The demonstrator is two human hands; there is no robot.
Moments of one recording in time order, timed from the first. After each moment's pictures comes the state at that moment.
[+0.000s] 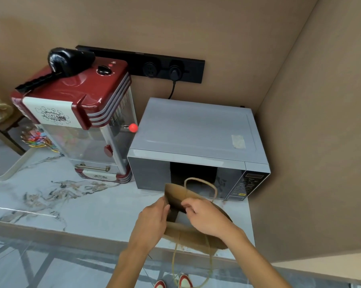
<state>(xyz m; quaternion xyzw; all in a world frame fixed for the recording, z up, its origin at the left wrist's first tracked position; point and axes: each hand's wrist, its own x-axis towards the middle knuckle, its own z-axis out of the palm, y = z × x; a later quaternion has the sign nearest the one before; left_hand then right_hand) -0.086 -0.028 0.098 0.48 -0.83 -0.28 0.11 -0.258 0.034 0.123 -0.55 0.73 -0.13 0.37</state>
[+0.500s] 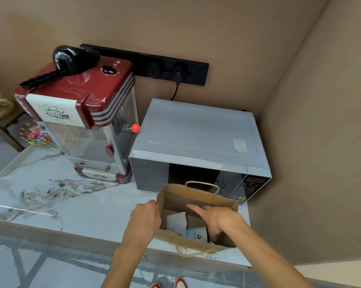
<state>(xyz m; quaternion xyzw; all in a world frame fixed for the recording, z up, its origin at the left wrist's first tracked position) -0.081 -0.044 0.110 0.57 -0.78 -0.26 0.01 -0.290 0.018 0.112 -0.58 0.68 0.29 0.34</state>
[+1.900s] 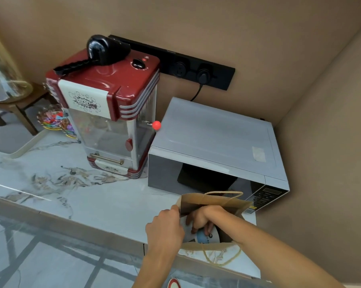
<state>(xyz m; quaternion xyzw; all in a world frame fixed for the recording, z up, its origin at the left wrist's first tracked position) -0.087 -0.015 0.114 0.58 -0.77 -0.26 0.02 -0.257 -0.056 0.038 -0.47 0.66 0.33 0.49</state>
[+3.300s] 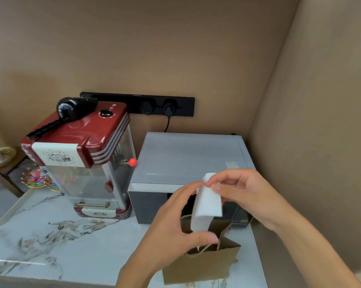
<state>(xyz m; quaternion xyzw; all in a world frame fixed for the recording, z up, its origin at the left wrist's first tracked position) -0.108 -0.023 0.258 0.24 -0.81 -0.49 0.23 -0.310 0.054 0.301 -0.50 0.59 -0.48 0.42</state>
